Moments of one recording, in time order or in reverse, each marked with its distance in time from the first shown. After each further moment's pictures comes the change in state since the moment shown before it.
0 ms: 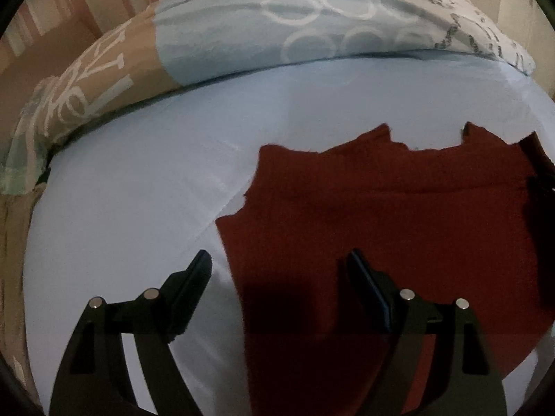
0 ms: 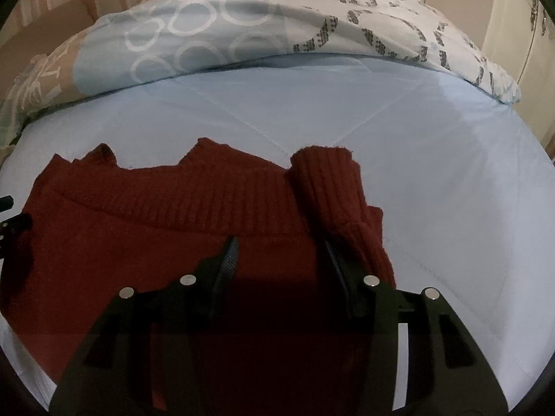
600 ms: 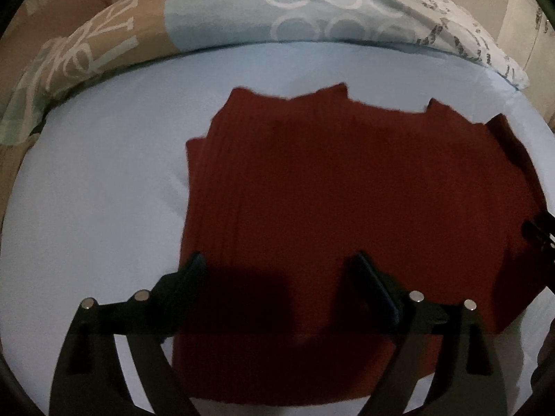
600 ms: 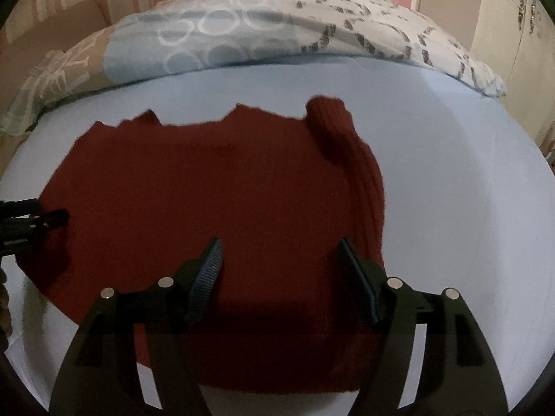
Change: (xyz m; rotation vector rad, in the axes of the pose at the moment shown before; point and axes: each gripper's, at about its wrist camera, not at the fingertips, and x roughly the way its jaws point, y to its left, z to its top) left arm -0.025 -0.030 -0.062 -0.104 0.033 -0.062; right arm -0.058 0.021 -0.068 0.004 -0.020 -0.008
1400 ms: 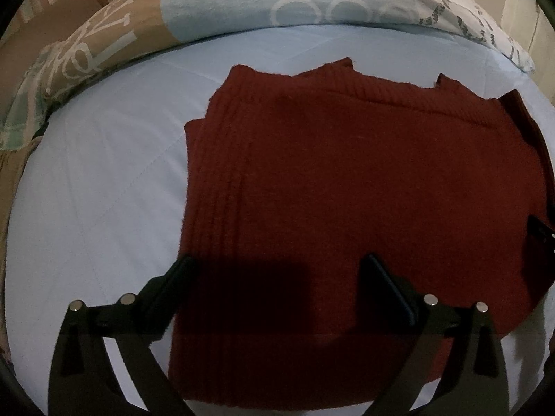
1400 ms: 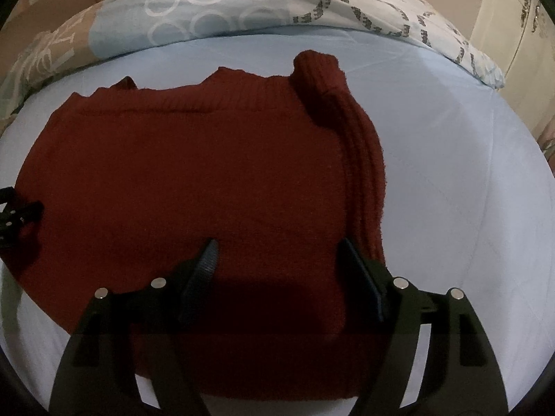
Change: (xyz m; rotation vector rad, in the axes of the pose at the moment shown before) left arm 0.012 -0.001 -0.010 0.041 0.023 0.037; right arm 0.025 -0.004 -0.013 -0.028 0.075 -0.047
